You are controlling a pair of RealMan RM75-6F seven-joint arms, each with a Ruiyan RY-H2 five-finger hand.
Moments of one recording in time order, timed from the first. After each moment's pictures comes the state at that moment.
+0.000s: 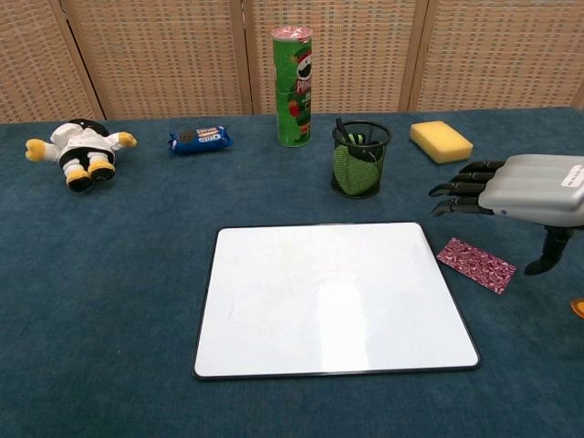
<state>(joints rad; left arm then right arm) -0.15 -1.04 -0.06 -1.64 1.39 1.35 -0.03 0.71 -1.40 -0.02 -1.17 -1.68 0.86 -0.19</state>
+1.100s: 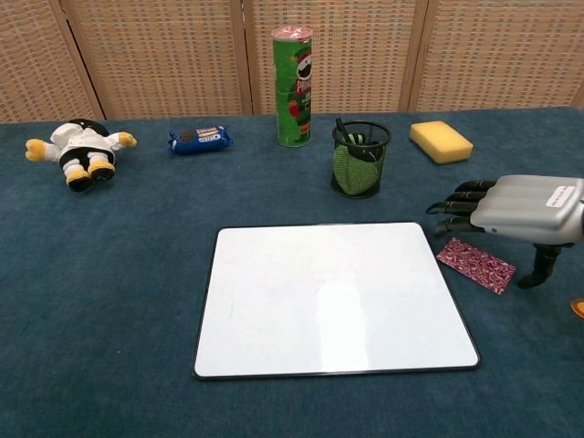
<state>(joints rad) -0.15 -1.04 -0.06 -1.64 1.39 1.34 -0.03 0.73 -1.47 -0.05 -1.09 -1.65 0.84 -0.19</state>
